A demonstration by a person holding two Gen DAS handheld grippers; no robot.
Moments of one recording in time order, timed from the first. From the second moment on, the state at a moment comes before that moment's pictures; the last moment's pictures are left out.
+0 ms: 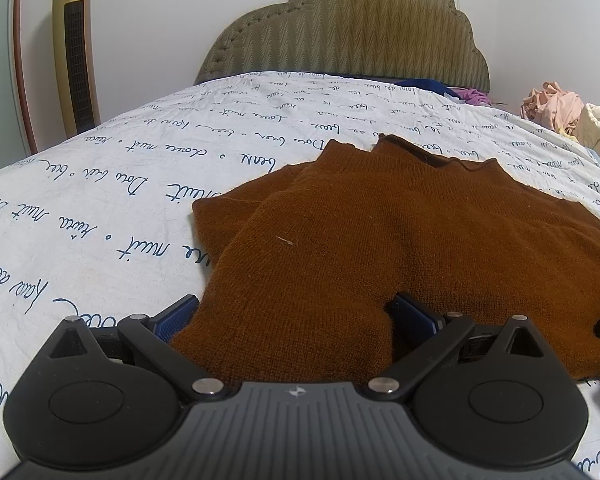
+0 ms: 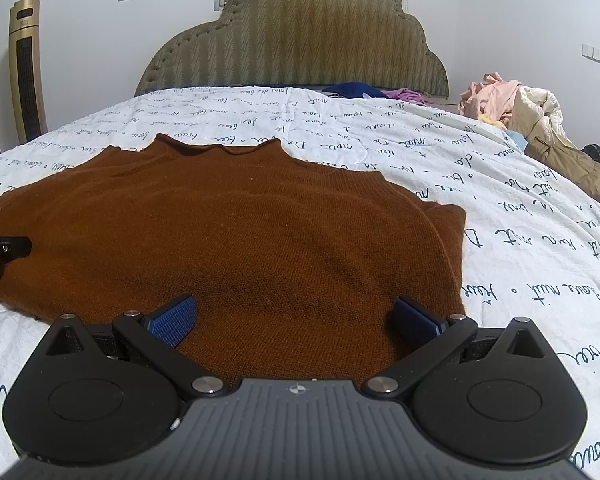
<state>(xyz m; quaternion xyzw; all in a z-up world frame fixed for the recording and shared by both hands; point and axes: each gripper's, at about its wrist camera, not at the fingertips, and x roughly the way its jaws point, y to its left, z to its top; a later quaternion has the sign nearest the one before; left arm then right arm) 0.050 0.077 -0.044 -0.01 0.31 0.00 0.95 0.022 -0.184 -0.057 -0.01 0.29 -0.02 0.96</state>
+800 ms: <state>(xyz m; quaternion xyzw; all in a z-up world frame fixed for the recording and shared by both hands) 0.047 0.077 -0.041 -0.01 0.31 0.00 0.95 0.025 -0.176 -0.058 -0.05 0.30 -0.03 0.95</state>
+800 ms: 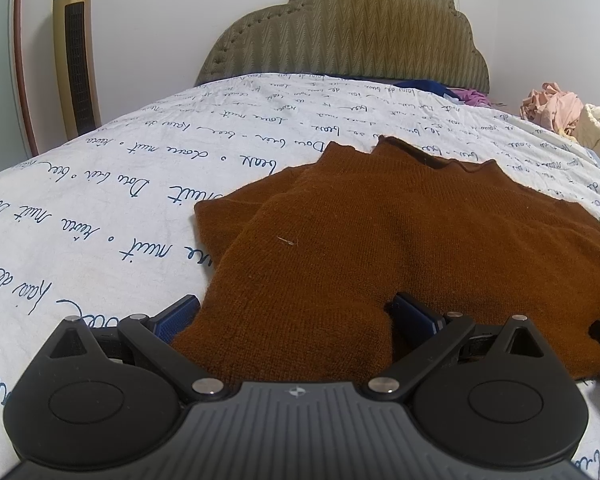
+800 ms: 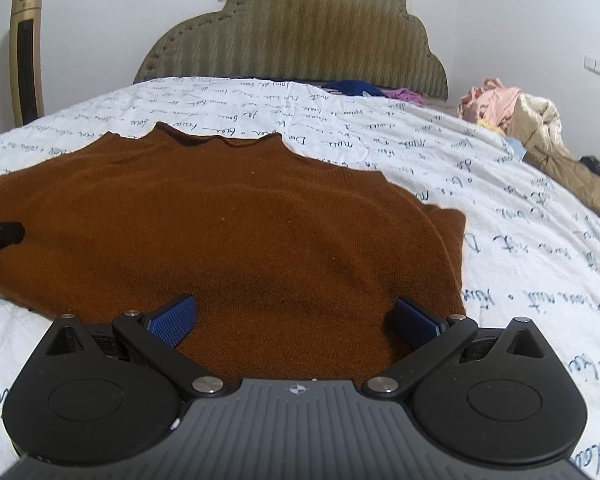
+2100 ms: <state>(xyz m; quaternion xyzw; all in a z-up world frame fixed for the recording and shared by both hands) 0.067 0.185 -0.021 -0.12 0.34 -0.03 0.93 0.009 -0.041 -0.030 -0.12 0.30 0.13 0.94</state>
